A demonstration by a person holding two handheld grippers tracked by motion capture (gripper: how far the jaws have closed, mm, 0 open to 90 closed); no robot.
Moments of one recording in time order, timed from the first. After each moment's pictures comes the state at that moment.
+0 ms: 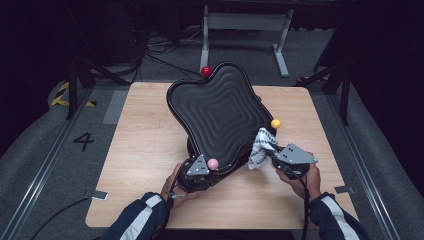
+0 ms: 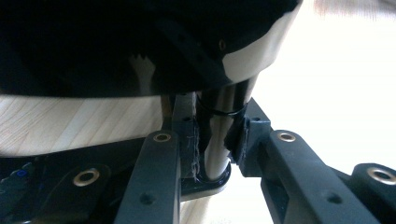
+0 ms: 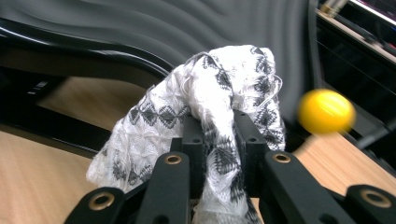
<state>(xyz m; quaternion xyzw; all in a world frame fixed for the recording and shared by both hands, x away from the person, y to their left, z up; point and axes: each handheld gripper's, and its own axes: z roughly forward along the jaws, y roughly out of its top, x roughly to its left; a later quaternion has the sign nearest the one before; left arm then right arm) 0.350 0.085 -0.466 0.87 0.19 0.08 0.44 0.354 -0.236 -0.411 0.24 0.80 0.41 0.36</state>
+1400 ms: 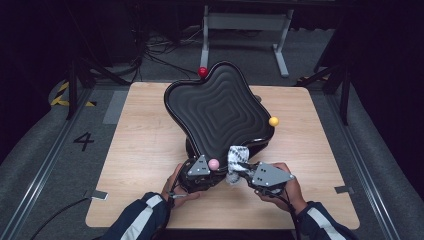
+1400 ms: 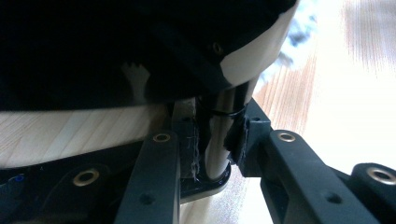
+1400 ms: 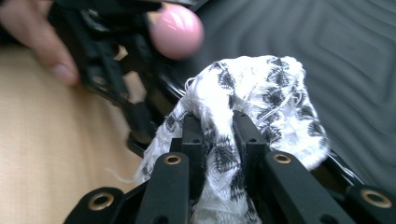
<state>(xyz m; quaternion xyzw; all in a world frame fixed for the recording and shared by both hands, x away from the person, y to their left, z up) 0.349 0.083 -0.466 0.88 0.18 0.08 0.44 0.311 -0.166 -0.403 0.09 0.85 0.44 0.28</state>
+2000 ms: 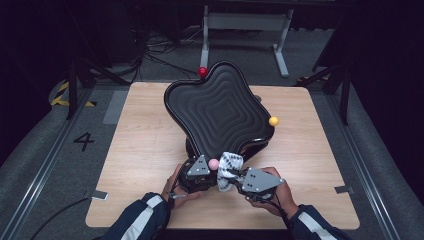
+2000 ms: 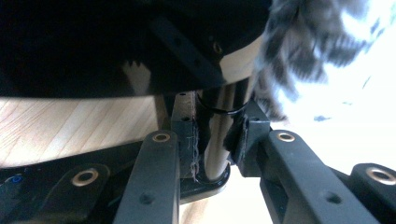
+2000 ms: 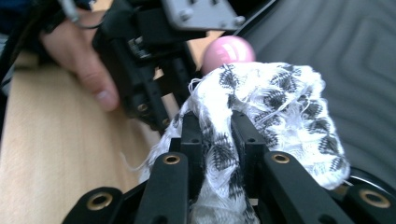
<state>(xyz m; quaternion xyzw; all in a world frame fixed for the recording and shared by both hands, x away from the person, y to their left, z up) 0.349 0.083 -0.468 0.87 0.19 0.08 0.44 0.302 -0.145 -0.405 0.08 0.85 0.46 0.26</state>
